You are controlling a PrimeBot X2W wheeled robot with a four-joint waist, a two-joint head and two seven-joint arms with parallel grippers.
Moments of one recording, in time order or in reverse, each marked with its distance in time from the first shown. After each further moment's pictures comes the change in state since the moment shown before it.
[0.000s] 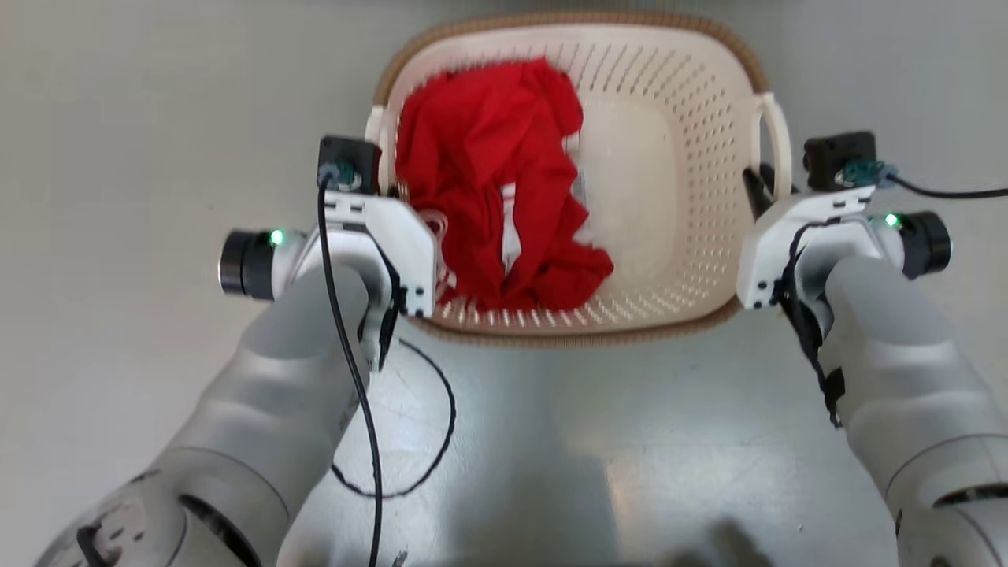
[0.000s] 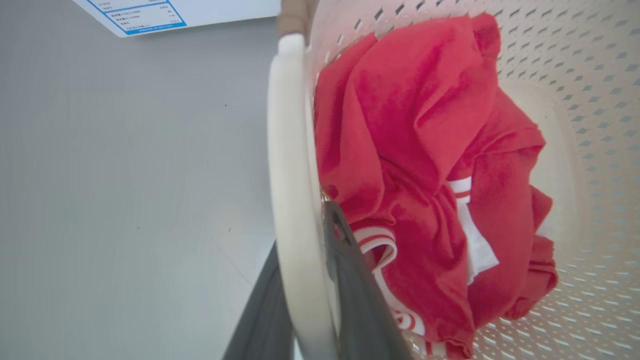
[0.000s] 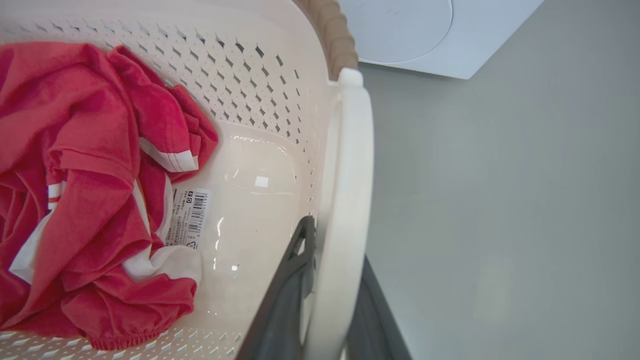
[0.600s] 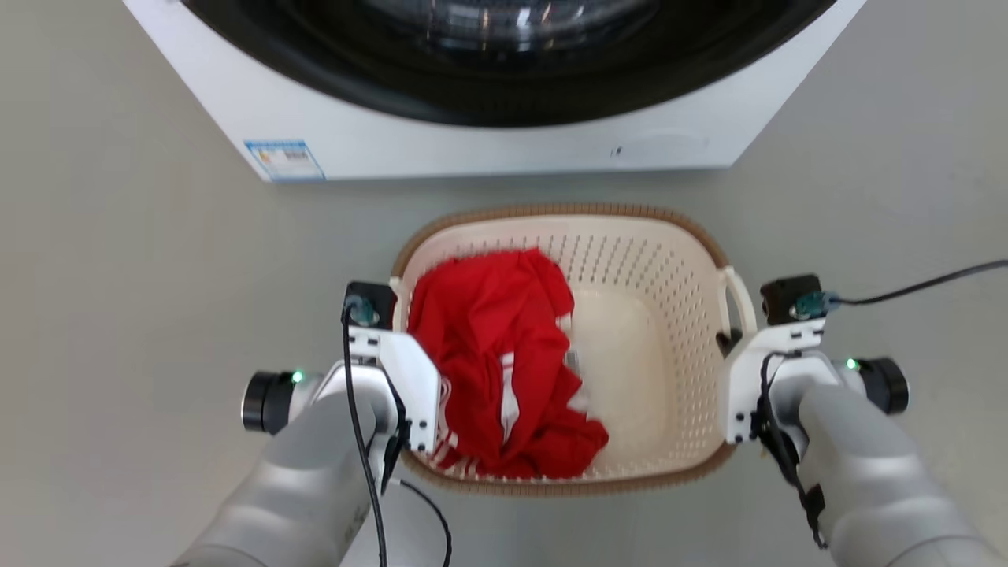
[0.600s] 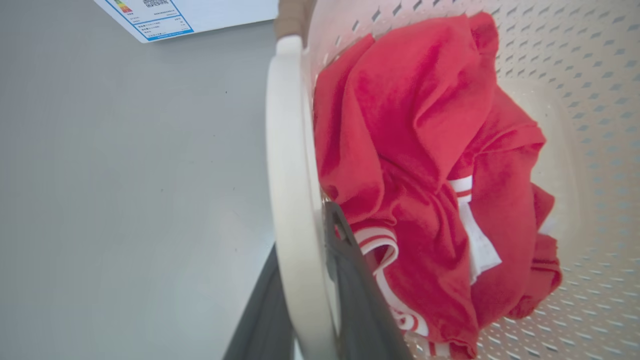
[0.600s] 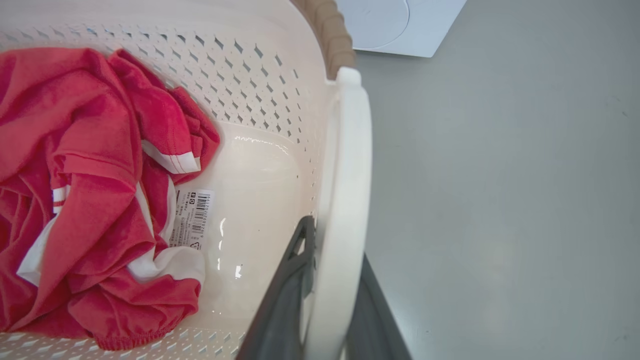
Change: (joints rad) left arm 0.220 0.001 -0.096 0.002 -0.092 -0.024 0.097; right arm 0.219 0.007 0.227 0.002 0.247 0.000 0.136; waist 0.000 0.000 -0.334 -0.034
